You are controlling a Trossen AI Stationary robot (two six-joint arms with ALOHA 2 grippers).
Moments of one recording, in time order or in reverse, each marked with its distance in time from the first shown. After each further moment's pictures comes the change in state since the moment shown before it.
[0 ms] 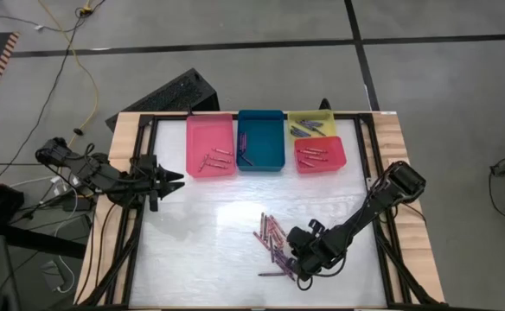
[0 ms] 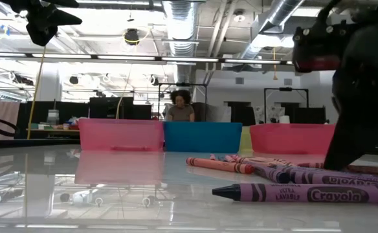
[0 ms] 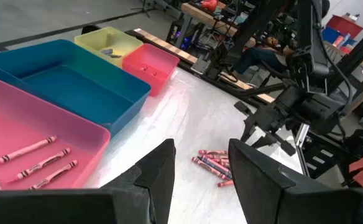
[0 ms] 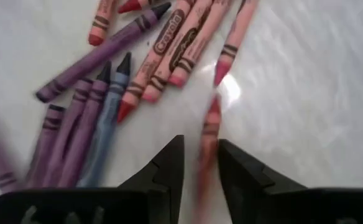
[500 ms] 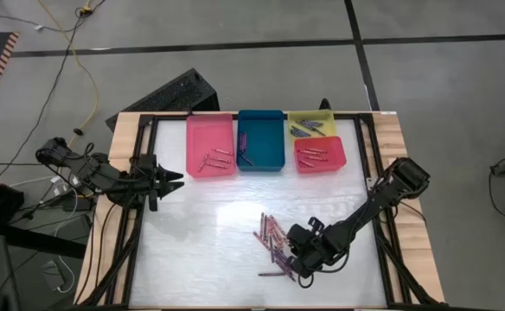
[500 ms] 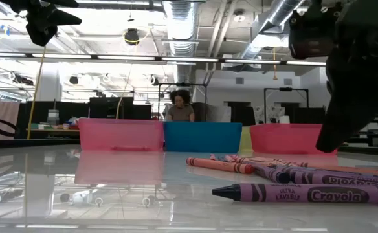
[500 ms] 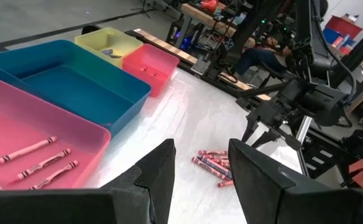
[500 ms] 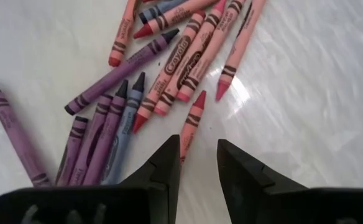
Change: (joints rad) left arm 0.000 -0.009 0.000 -0.006 0.000 0.001; right arm -0.004 -0.061 -0.005 0.022 -0.006 -0.023
